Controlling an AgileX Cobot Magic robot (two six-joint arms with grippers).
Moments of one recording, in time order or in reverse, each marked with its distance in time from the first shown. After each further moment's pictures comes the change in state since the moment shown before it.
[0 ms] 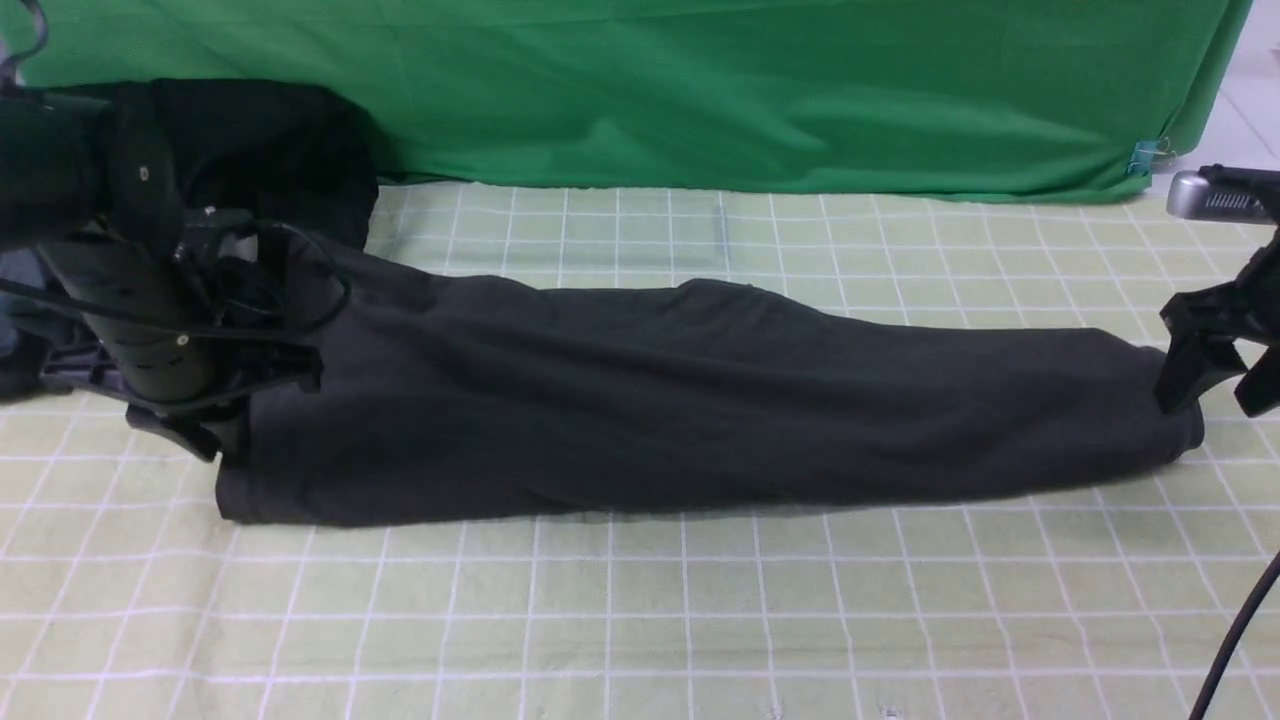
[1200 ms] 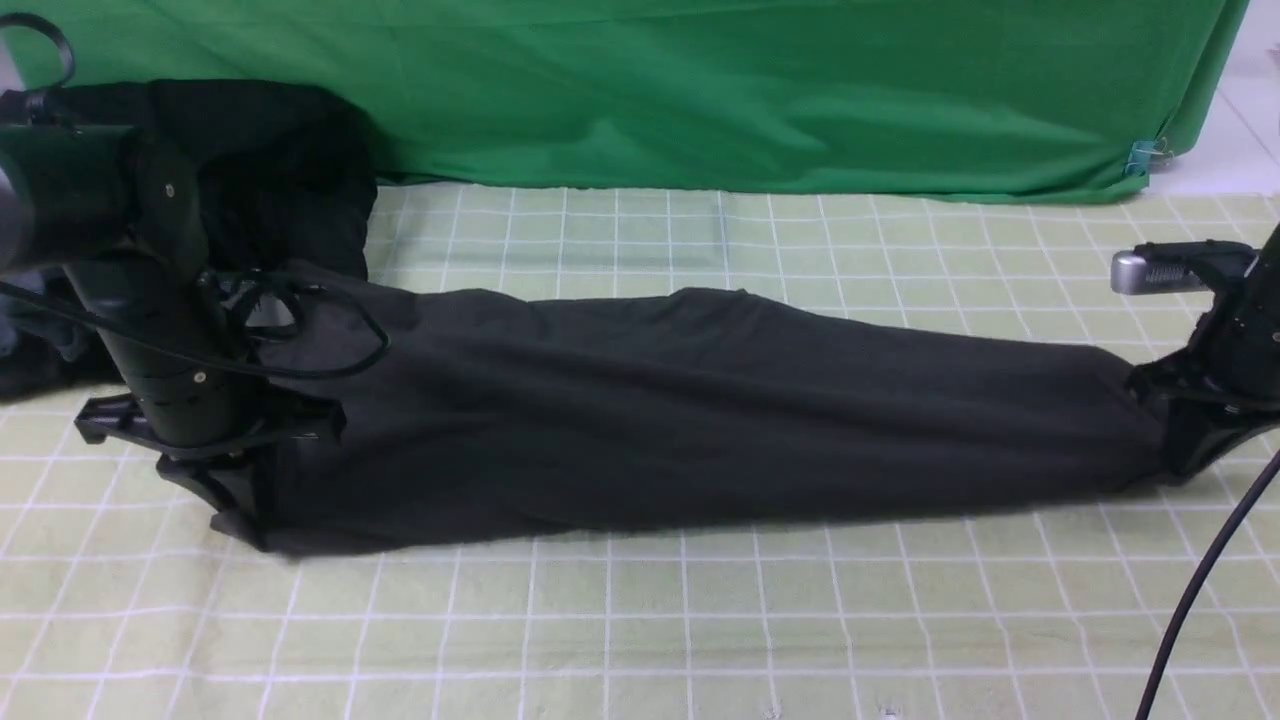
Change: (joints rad) right arm 0.027 0.088 0.020 -0.106 0.019 -0.034; left arm 0.000 0.032 0.000 -0.110 0.157 0.158
